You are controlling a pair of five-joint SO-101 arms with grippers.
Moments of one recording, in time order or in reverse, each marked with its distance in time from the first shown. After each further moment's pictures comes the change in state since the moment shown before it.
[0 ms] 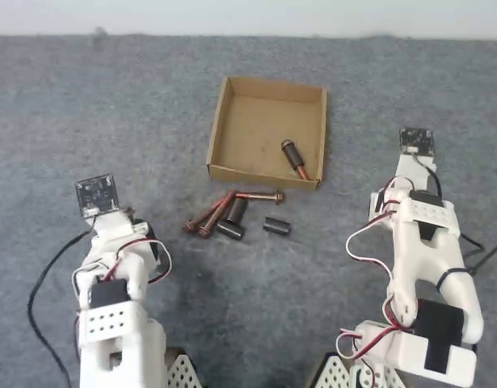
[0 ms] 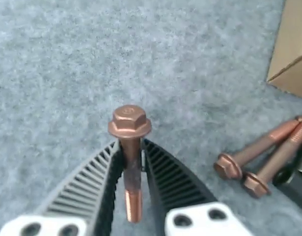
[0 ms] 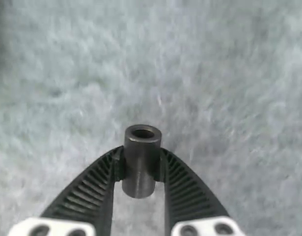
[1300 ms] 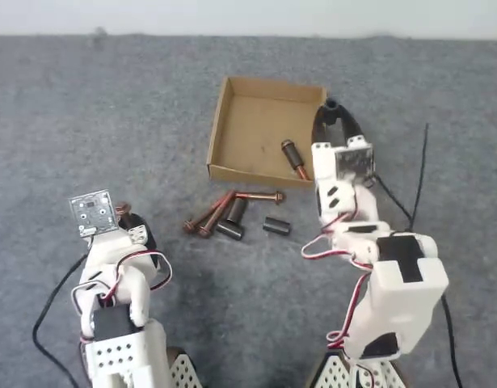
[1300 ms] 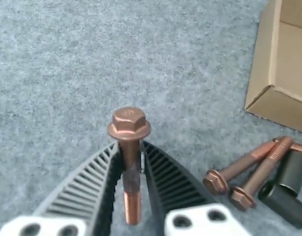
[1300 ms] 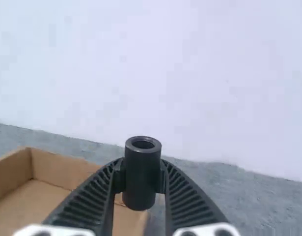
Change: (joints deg) left arm 0.0 -29.7 5.9 14.2 0.0; right arm -20.5 26.1 10.5 -108.7 0.2
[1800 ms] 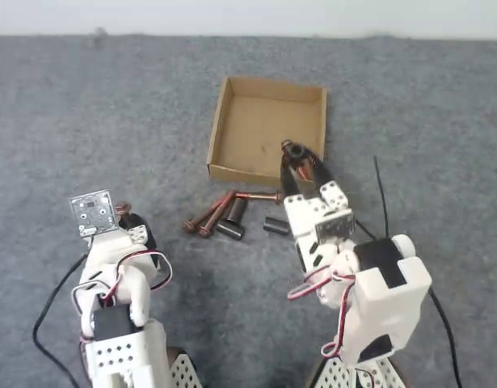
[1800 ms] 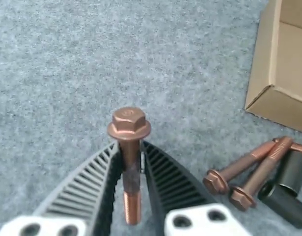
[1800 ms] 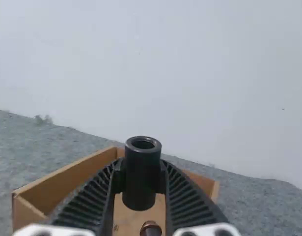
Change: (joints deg) left arm 0.0 0.0 0.0 0.0 0.0; right arm -11.3 -0.1 22.9 -25.4 0.0
